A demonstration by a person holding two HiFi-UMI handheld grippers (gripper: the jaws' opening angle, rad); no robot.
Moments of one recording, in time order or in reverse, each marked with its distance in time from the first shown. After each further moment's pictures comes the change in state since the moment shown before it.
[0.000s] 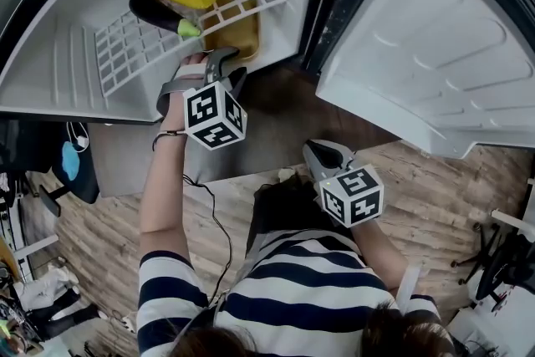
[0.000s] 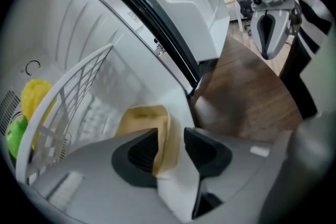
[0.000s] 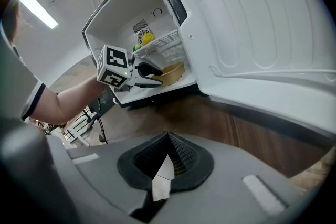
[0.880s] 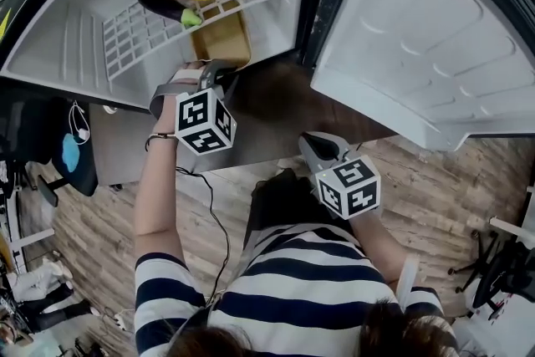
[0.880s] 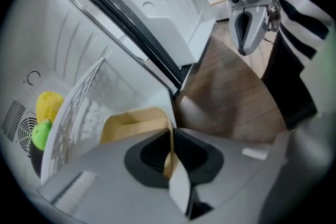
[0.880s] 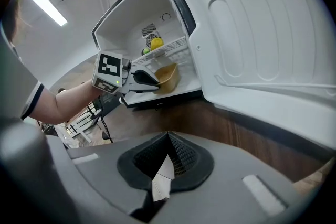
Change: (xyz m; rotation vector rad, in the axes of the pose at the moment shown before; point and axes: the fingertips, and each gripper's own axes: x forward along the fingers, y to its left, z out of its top) left arm -0.033 -0.029 -0.001 0.058 0.014 -0.044; right arm -0.013 0.005 0.006 -0.069 -0.029 0.040
